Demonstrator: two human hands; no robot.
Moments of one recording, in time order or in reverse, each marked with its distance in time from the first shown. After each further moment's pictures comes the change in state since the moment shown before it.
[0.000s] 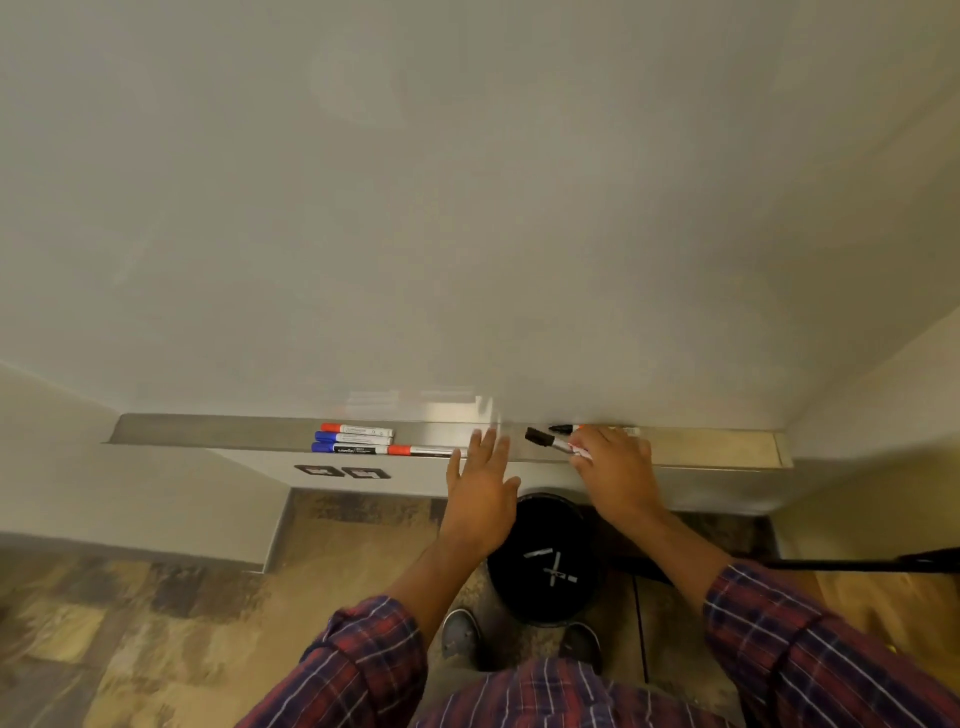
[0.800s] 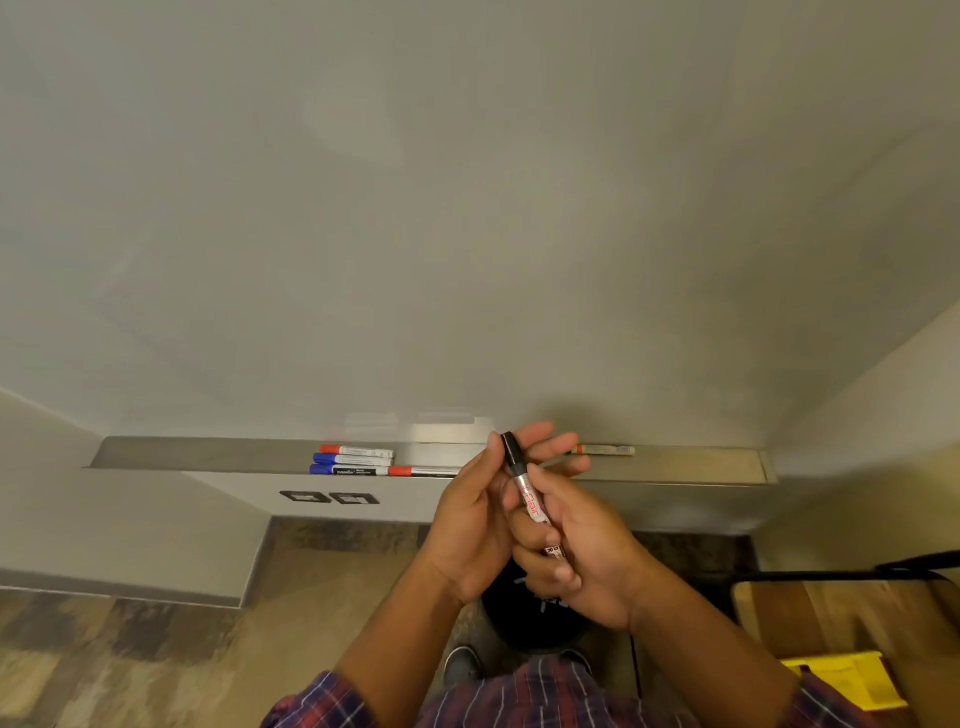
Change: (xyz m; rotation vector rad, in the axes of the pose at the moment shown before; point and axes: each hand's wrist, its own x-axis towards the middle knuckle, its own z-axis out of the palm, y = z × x) left_hand -0.050 0.067 -0.114 -1.934 -0.263 -0.138; right_hand -0.069 -0.152 -0.111 1.635 -0.665 0.514
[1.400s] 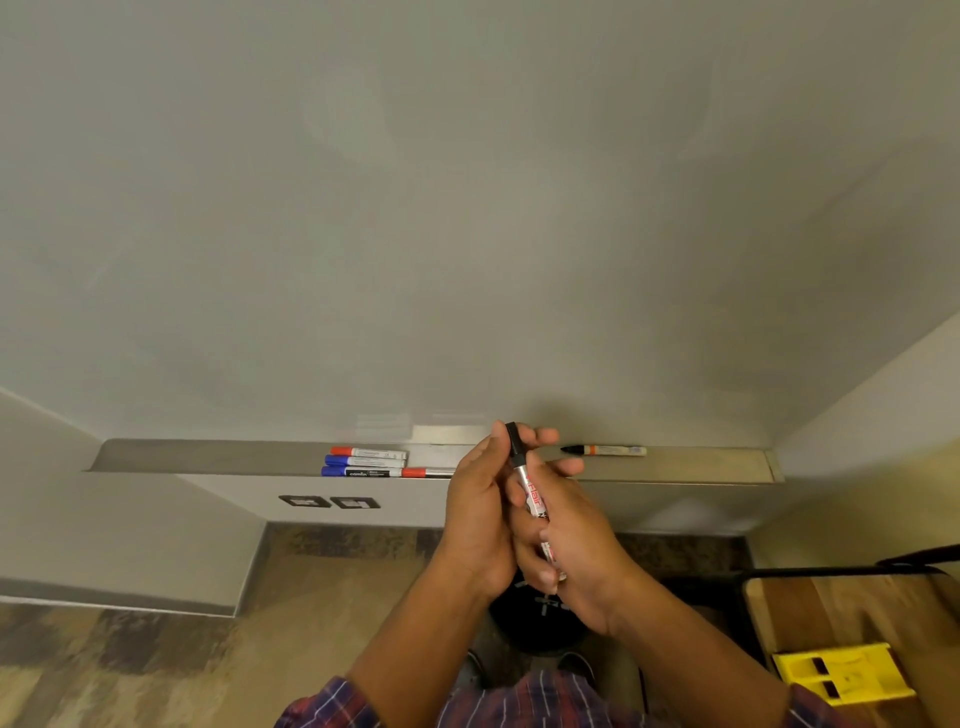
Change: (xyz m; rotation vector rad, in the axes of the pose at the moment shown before) left_hand -0.014 0.025 0.004 0.005 0.214 0.091; right_hand 0.005 0.014 0.062 -0.184 0.298 -0.217
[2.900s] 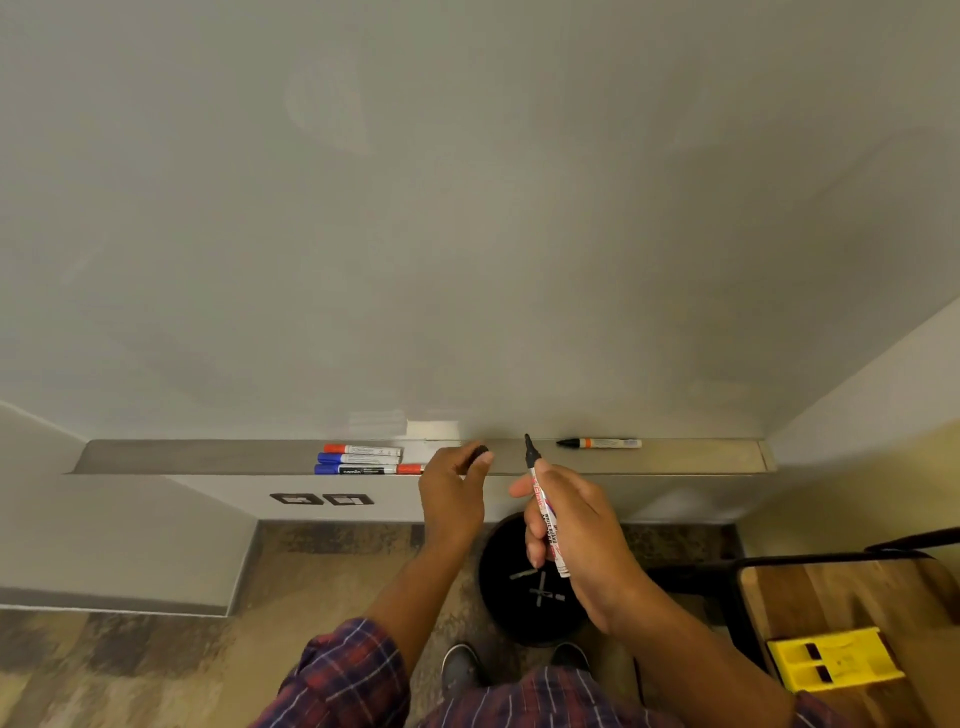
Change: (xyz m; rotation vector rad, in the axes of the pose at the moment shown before) left_hand 0.078 -0.044 -0.102 0.931 0.373 0.337; right_hand 0.008 0.014 -0.012 -0.244 0.152 -0.138
